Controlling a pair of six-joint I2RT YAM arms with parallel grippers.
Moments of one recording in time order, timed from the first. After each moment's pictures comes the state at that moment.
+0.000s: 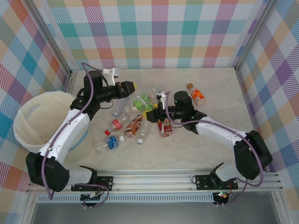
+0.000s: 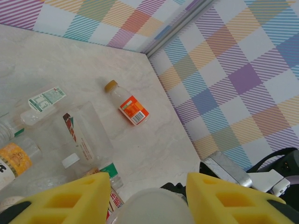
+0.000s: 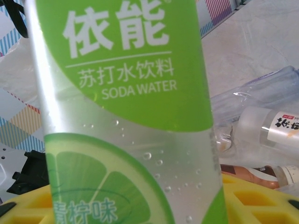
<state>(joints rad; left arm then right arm) -0.31 1.29 1.21 -0.27 0.61 -0.57 0.67 1.44 0.91 0.22 -0.67 0.33</state>
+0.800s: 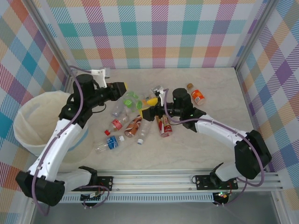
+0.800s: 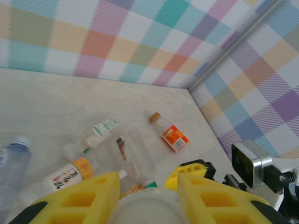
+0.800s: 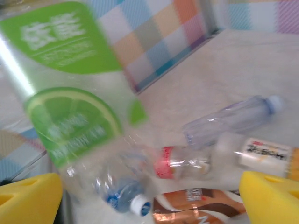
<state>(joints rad) -0.31 1.05 1.26 -0.49 0.25 -0.45 0.68 1.40 0.96 0.18 -0.39 0.32</state>
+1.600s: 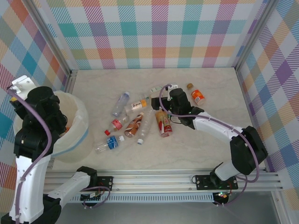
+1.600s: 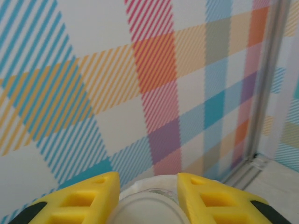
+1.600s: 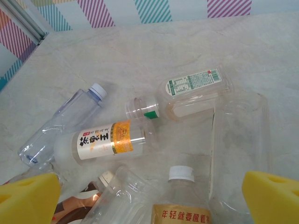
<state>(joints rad) -0.24 0.91 1.55 -0.87 -1.24 -0.07 0.66 1.50 1.00 0.00 0.11 0.39</state>
